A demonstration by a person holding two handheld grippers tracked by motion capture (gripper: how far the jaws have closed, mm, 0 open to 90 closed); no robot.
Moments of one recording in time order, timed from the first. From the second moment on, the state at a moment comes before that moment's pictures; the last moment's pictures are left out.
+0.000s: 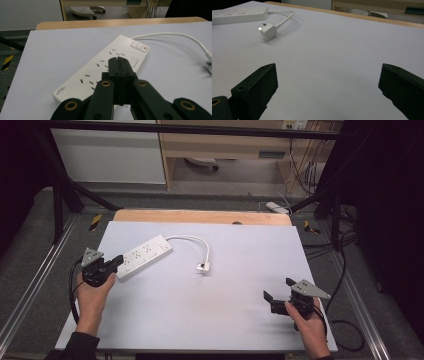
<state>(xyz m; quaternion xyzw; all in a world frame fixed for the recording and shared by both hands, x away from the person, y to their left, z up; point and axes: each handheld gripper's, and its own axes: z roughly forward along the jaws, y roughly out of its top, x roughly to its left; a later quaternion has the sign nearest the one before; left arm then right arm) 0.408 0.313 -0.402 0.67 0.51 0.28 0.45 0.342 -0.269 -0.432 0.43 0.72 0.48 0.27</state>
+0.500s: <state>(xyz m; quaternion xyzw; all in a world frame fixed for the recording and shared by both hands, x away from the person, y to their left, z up) 0.412 0.312 -0.410 0.68 0.52 0.27 0.44 0.342 -0.269 -0.432 0.43 0.72 0.48 0.27</state>
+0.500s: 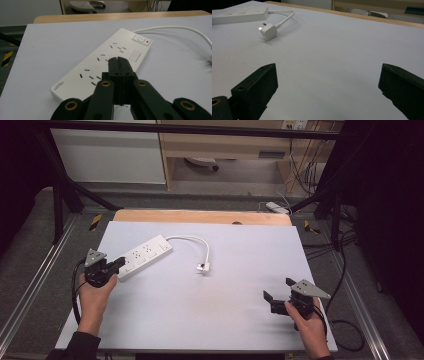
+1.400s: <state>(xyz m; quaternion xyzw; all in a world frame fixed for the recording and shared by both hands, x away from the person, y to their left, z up) 0.415 0.313 -0.419 0.69 0.52 0.26 0.43 0.342 -0.268 -0.432 0.43 0.72 0.48 0.27</state>
